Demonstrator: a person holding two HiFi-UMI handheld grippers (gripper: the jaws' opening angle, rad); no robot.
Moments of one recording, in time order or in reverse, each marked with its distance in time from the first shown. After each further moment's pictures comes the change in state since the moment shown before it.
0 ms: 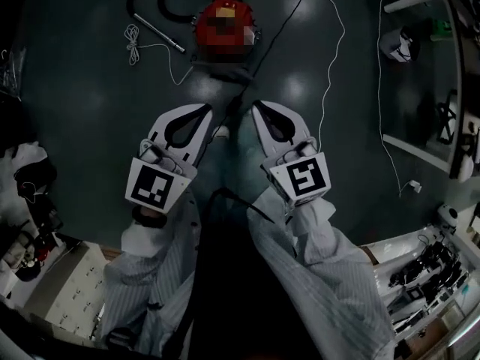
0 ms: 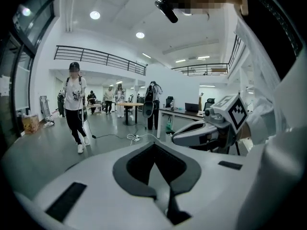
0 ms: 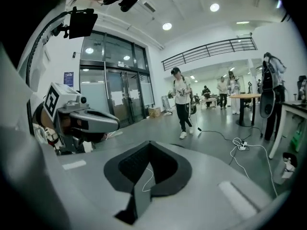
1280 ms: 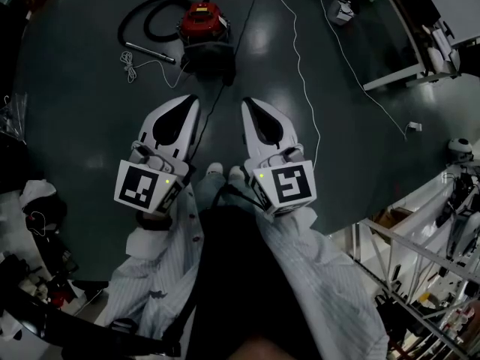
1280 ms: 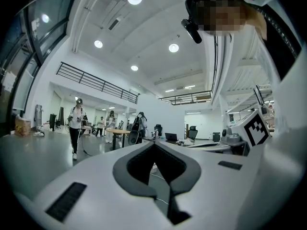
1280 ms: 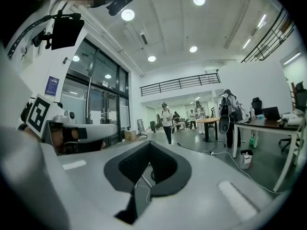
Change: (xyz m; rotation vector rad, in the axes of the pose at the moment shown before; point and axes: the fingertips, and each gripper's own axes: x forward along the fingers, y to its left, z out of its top) left arm -0.374 -0.229 0.022 -0.009 -0.393 -0.109; right arm -0.282 0.362 0.012 0.030 -0.330 -0.407
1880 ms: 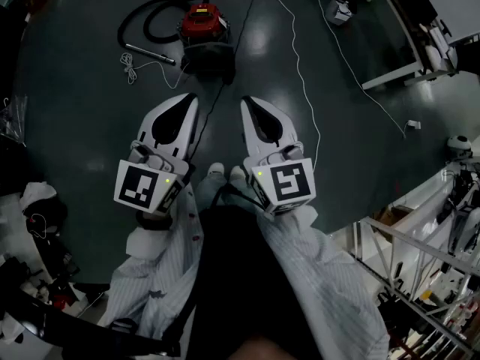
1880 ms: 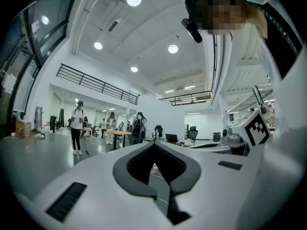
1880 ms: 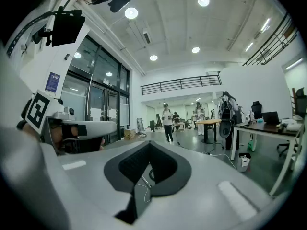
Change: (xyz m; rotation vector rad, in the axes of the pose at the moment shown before) left arm -0.016 0.007 0.005 0.026 -0.022 -0.001; right arm 0.000 0.015 0.001 -0.039 0.023 -0.018
